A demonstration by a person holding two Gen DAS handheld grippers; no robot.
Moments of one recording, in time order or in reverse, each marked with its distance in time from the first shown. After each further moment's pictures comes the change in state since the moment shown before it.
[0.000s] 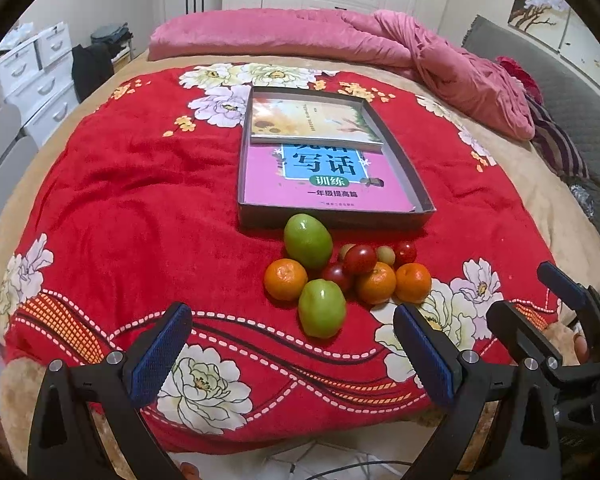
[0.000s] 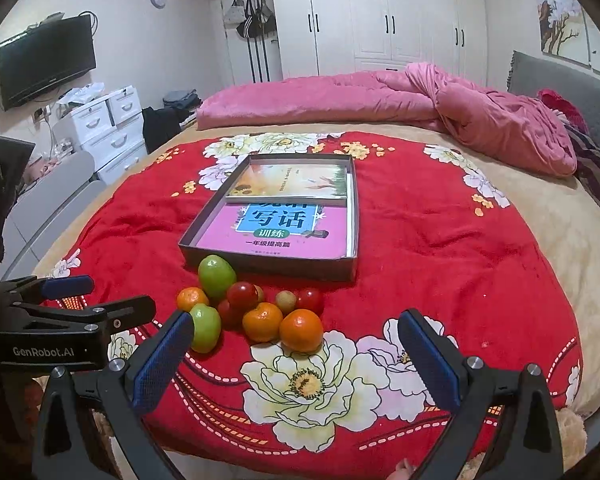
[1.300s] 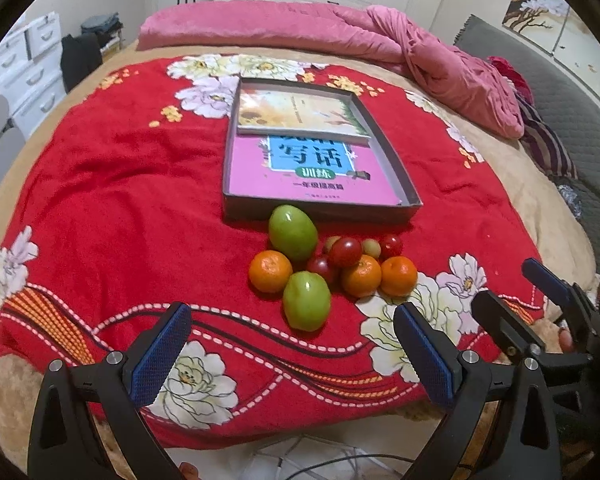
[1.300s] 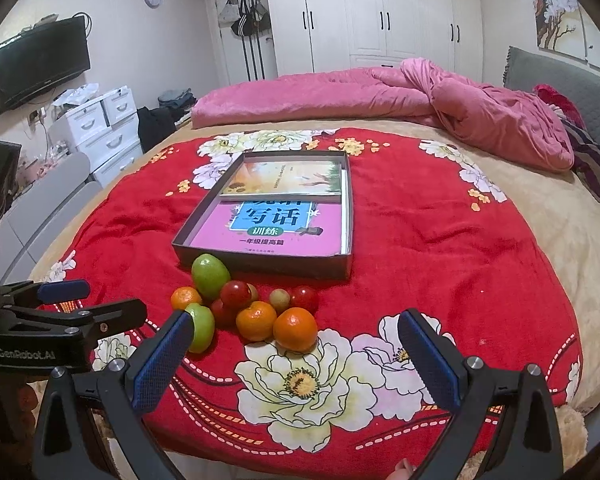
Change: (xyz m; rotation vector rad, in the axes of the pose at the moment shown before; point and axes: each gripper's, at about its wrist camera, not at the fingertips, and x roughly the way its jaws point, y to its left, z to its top) left arm 0.003 0.000 0.000 -0.008 0.039 -0.058; right arm 0.005 -0.005 -0.001 0.013 0.016 -0.011
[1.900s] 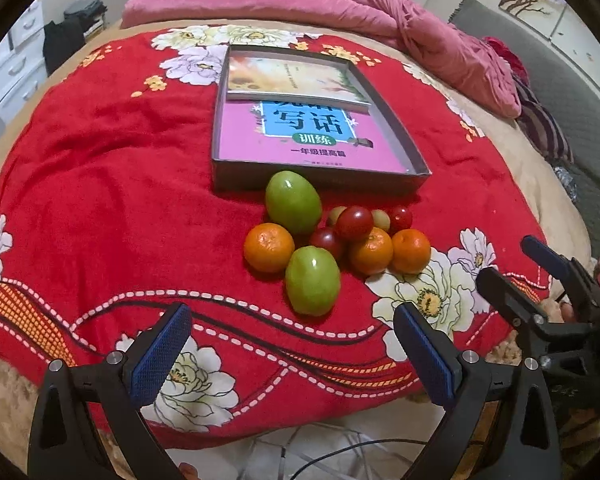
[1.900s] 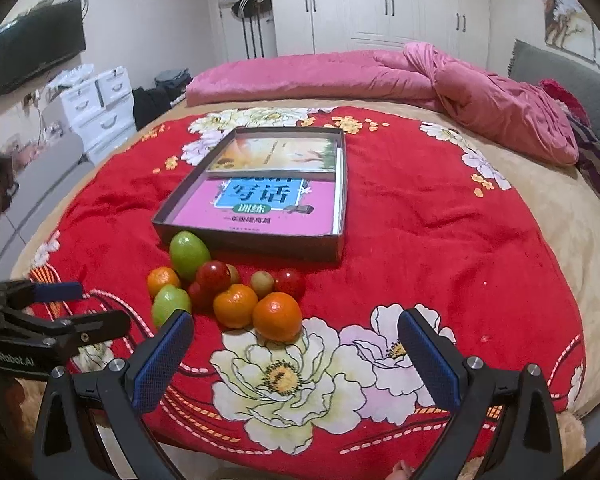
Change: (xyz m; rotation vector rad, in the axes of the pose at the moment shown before) left arm 0.032 0.007 -0.006 0.023 0.089 -0.047; right arm 0.030 -0.010 -0.007 -0.033 0.075 -0.014
